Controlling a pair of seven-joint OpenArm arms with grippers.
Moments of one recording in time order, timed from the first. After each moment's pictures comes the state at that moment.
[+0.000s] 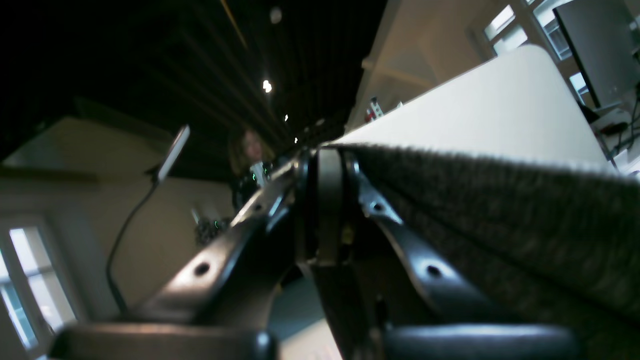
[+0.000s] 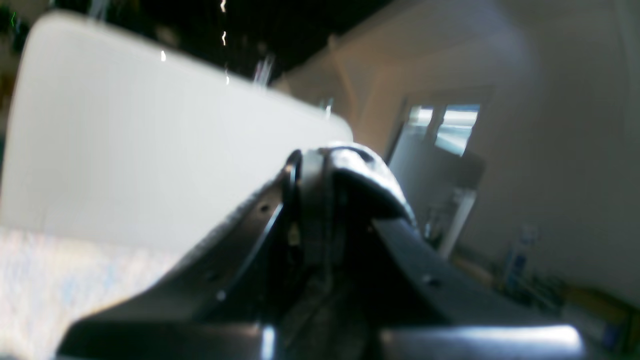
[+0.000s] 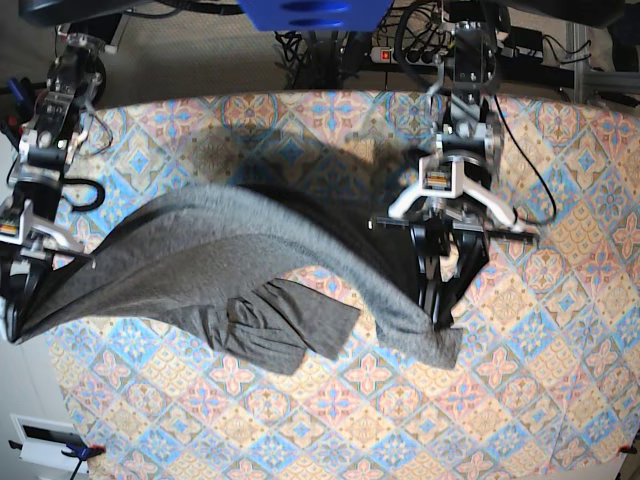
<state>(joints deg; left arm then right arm) 9.6 -3.4 1.8 116.1 25.0 2.9 -29.1 -9.4 19.8 25.7 113.2 6.6 2.9 14.7</state>
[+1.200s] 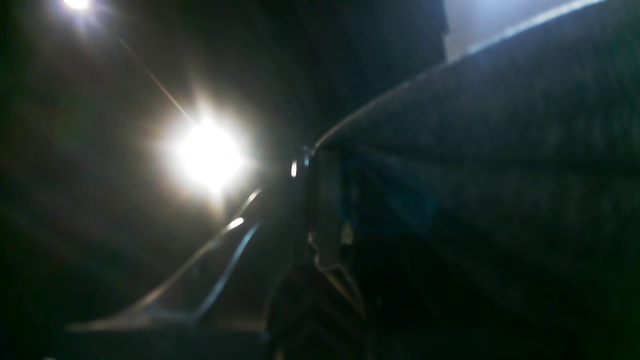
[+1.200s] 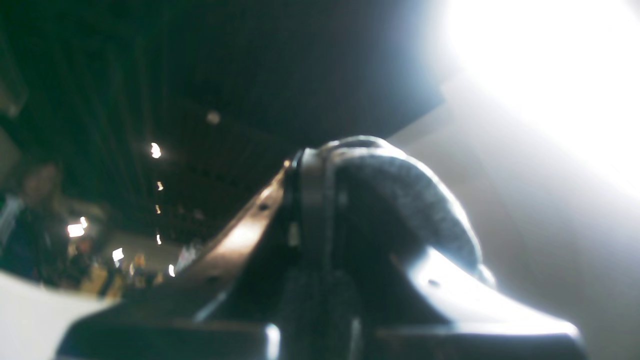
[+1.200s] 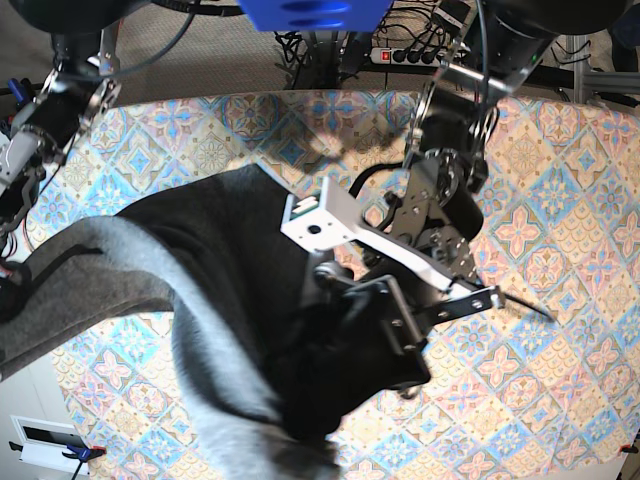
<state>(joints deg) -28.5 5.5 15.6 117.0 50.4 8.1 -31.8 20.9 26.9 27.1 114.0 6.4 2.3 10.5</state>
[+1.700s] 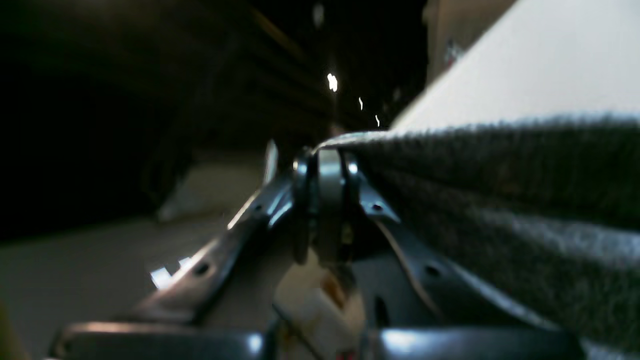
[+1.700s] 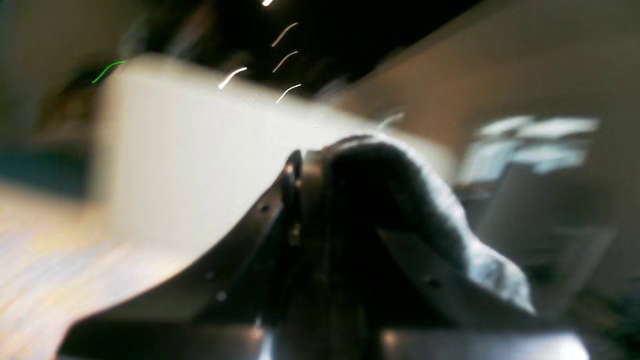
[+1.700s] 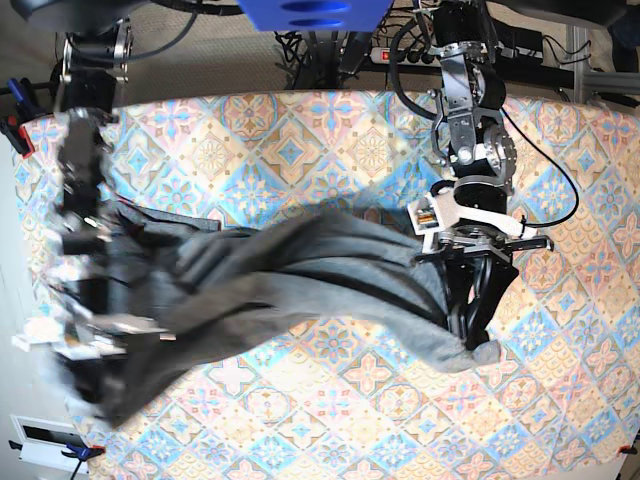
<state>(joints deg) 6.8 5.5 -10.0 111.3 47.3 7.8 -29.4 11.7 23.6 0.5 103.9 6.8 3.1 -2.6</state>
